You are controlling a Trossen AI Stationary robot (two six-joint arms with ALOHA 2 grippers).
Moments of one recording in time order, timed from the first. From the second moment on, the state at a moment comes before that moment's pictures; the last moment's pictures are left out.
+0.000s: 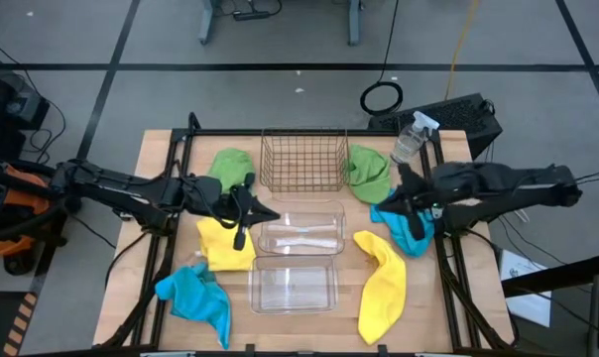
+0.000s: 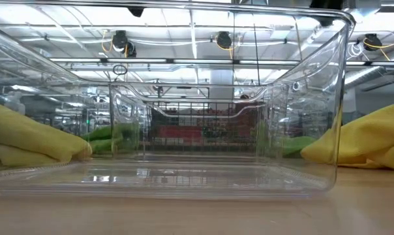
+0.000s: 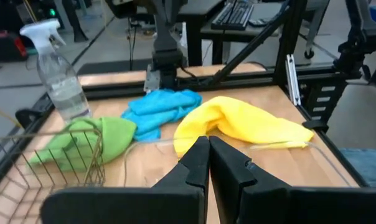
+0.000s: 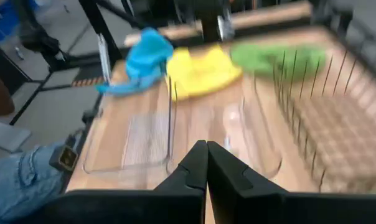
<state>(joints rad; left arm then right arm) -0.15 1.11 0.88 -0.04 -0.04 0.02 0.11 0.78 0.91 -0.60 0.00 0.28</state>
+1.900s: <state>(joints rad) -0.67 1.34 0.96 -0.90 -0.31 -0.80 0.86 1.26 0.56 -0.30 0.70 1.16</state>
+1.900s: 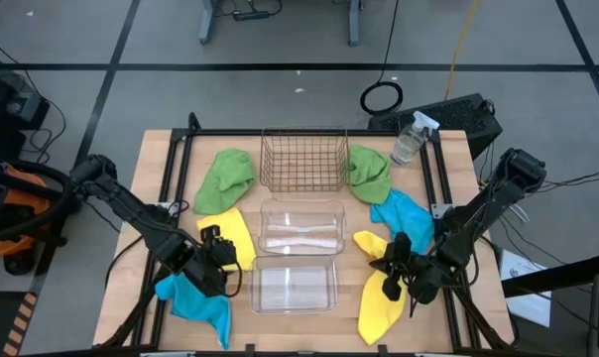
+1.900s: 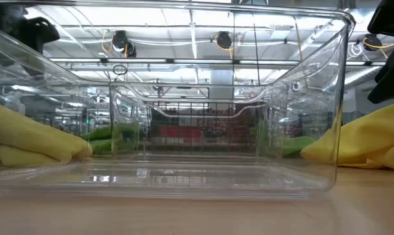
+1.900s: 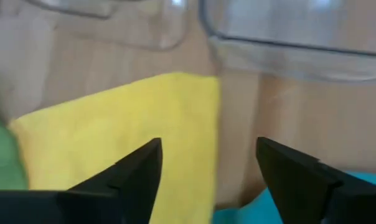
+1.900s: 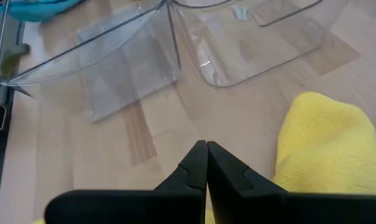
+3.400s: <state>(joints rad) -0.51 1.33 0.50 -0.53 -0.17 -0.83 0.90 1.24 0.56 -0.24 0.69 1.18</state>
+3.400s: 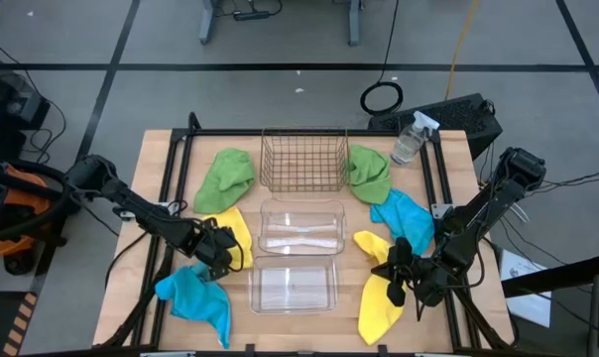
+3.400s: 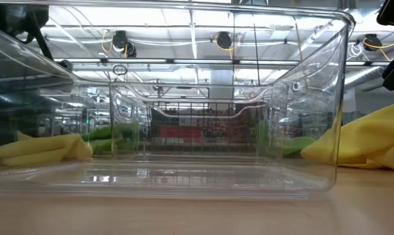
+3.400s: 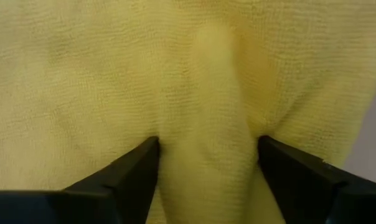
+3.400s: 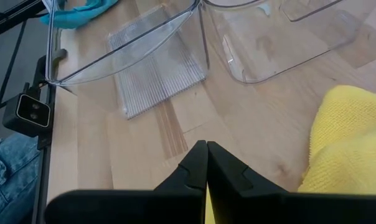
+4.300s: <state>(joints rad) -0.52 1.34 0.68 -0.79 -0.24 -0.78 0.90 1.24 0.56 -0.01 0.79 0.94</state>
